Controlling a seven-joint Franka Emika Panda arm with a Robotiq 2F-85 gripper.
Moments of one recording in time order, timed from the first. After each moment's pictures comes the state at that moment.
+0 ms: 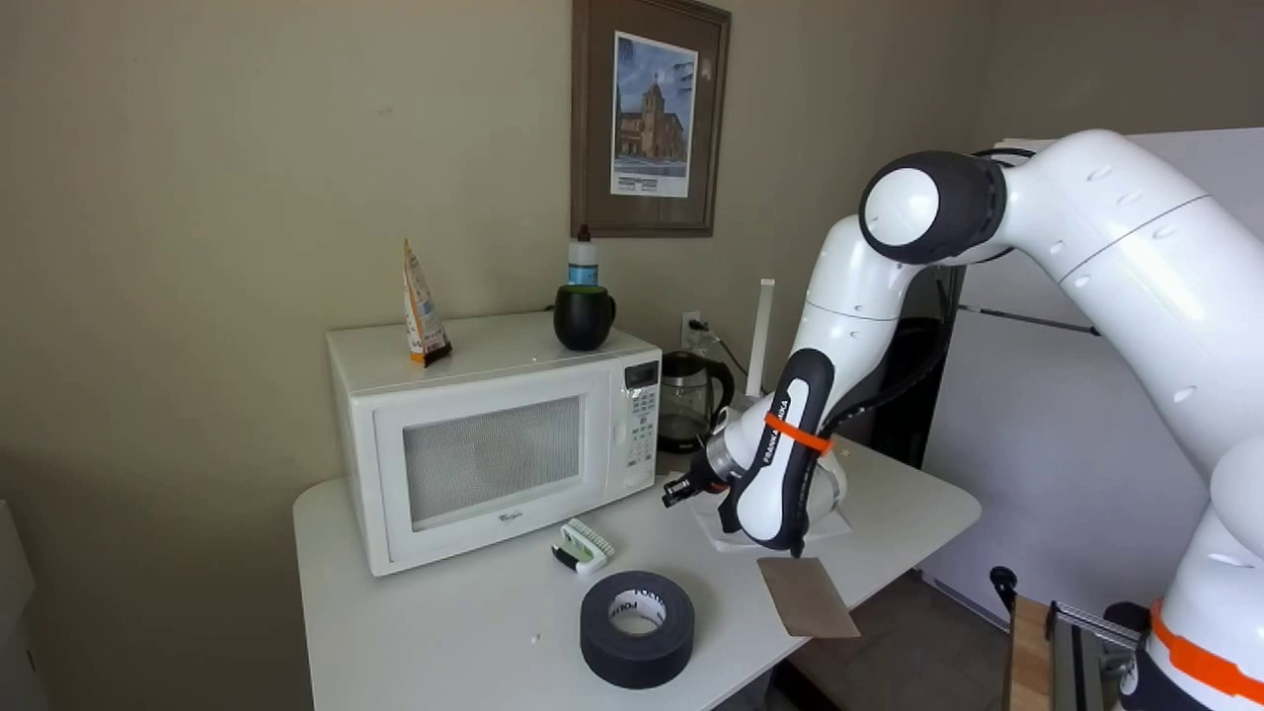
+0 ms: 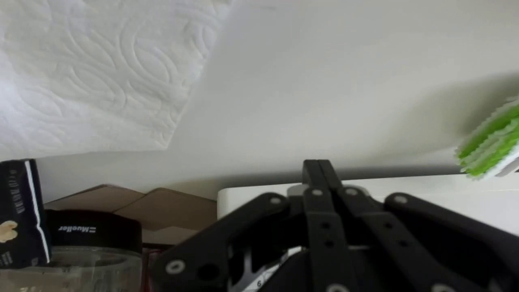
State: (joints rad) arm -0.32 0.82 0.02 -2.22 -0.18 3.78 0.09
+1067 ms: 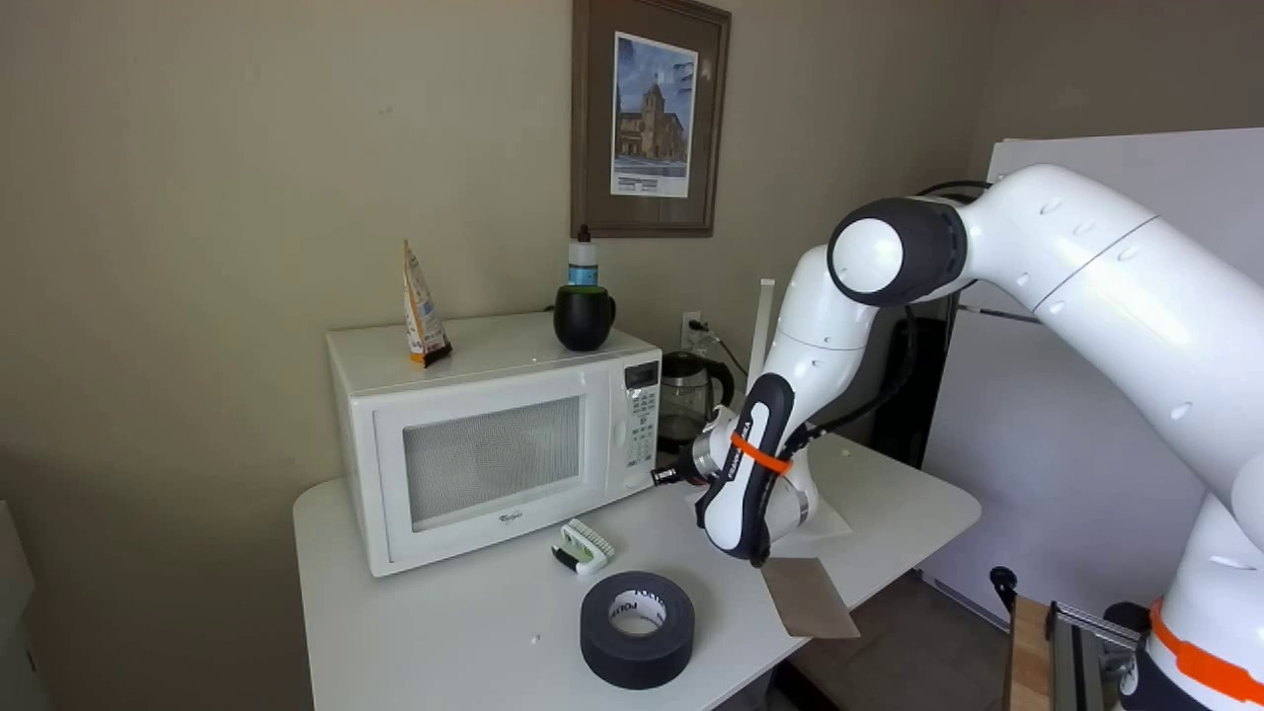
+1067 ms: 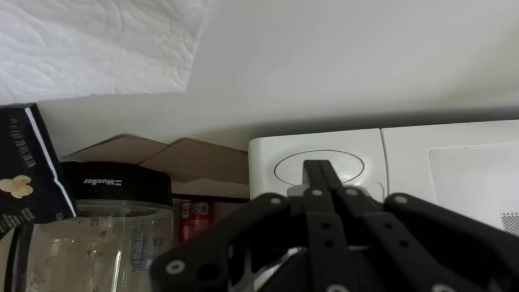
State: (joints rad) arm -0.23 0.95 -0.04 -2.04 -0.02 3.90 0.09
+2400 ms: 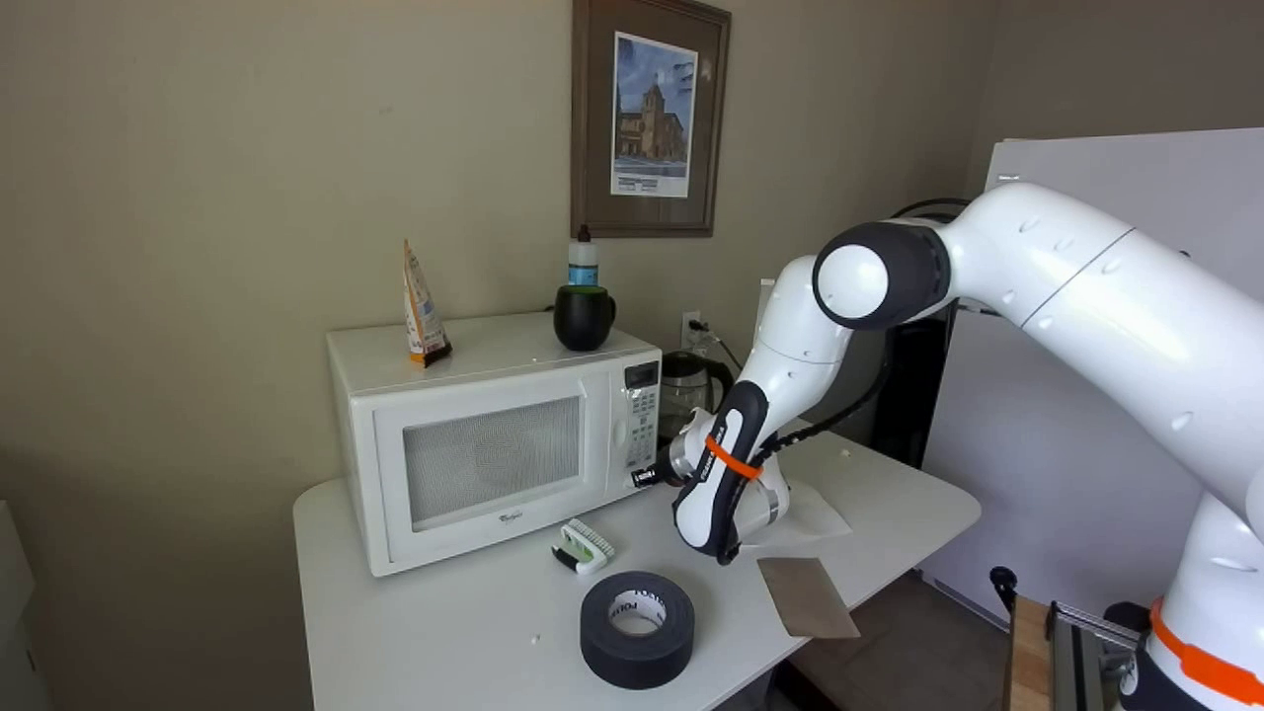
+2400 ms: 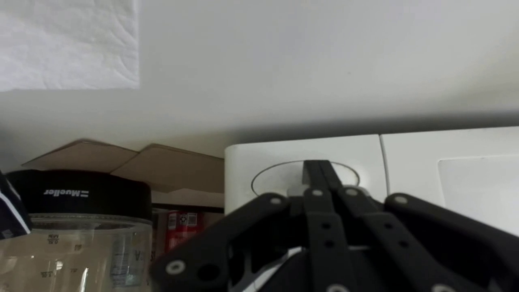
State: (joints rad) arm -0.17 1.02 -0.06 -1.89 0.04 3.80 0.08
